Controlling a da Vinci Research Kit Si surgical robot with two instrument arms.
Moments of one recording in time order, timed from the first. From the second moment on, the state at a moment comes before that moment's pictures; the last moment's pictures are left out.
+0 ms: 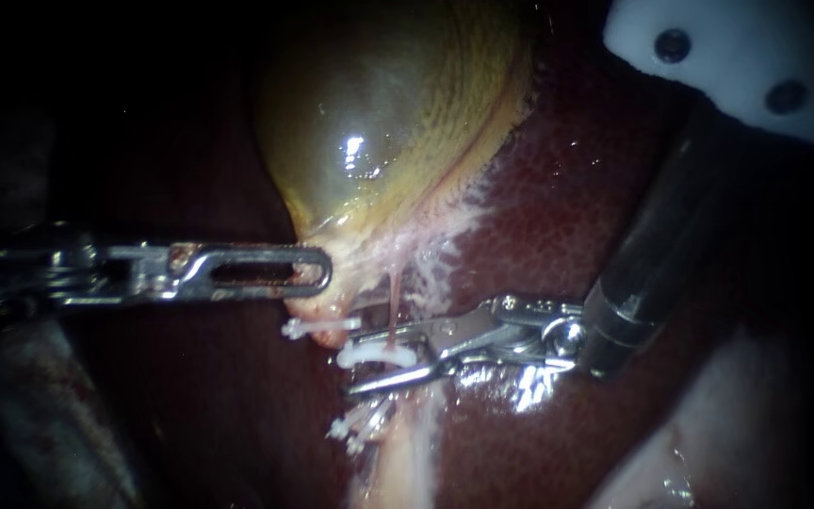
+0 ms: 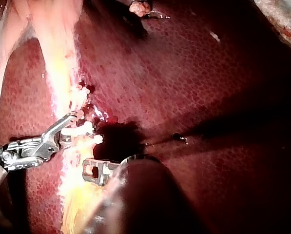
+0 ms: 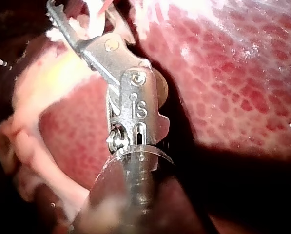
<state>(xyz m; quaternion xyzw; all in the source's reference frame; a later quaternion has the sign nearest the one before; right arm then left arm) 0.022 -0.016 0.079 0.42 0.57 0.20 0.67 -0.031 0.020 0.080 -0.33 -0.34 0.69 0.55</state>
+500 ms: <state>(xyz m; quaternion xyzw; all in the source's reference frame) 0.022 -0.016 0.078 0.40 0.59 0.17 0.68 -0.031 0.020 0.080 -0.33 -0.34 0.69 0.55</state>
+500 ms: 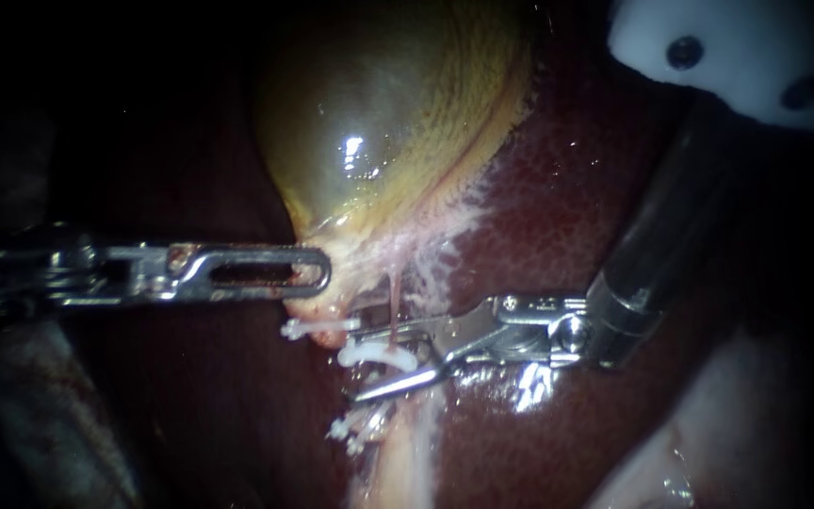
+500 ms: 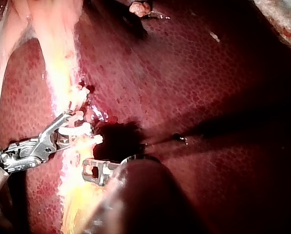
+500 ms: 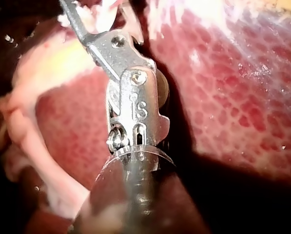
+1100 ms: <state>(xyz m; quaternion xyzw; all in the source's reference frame) 0.023 -0.017 0.078 0.40 0.59 0.17 0.68 -0.031 0.020 0.080 -0.33 -0.34 0.69 0.55</state>
